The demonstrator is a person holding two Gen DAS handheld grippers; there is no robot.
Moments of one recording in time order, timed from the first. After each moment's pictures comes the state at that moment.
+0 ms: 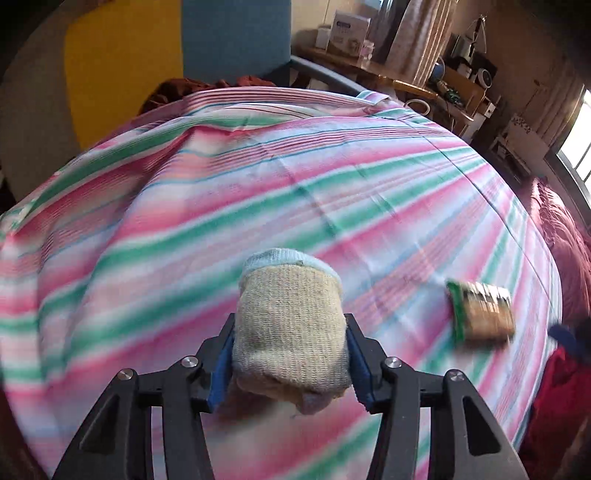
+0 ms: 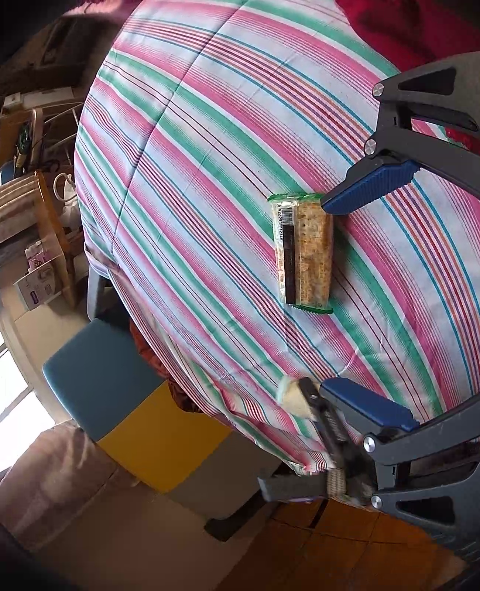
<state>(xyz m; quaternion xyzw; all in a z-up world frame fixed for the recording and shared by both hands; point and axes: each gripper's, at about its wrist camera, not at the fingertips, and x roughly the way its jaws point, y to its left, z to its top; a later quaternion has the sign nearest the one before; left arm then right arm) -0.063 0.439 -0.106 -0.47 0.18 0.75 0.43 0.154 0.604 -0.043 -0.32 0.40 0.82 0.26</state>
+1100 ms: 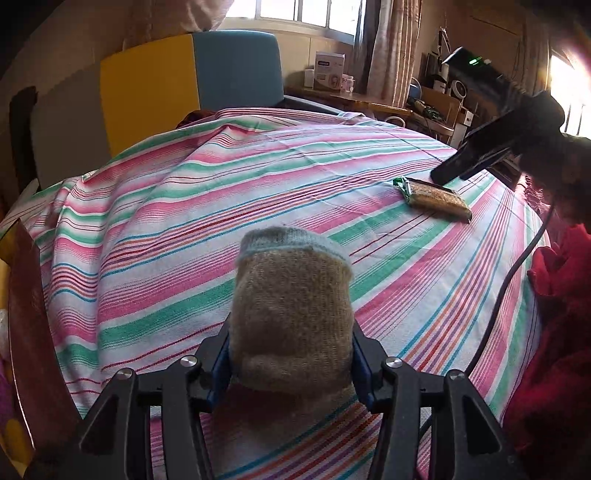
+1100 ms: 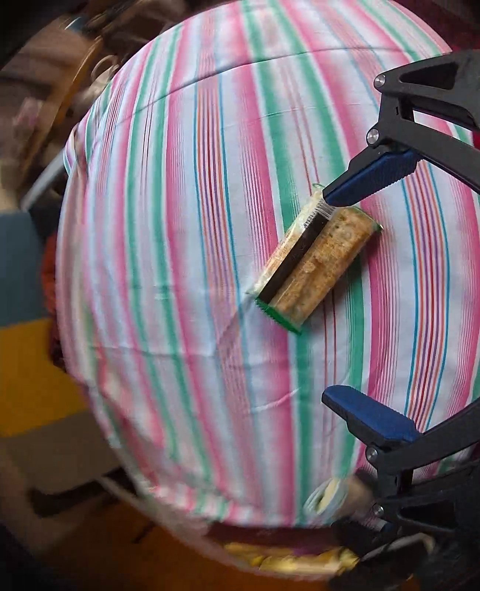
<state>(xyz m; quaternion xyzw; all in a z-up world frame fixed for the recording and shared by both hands) 0.033 0.317 -0.120 -0.37 0.17 0.79 0.45 0.058 0.615 -0.066 -0.58 0.14 0.79 0.13</state>
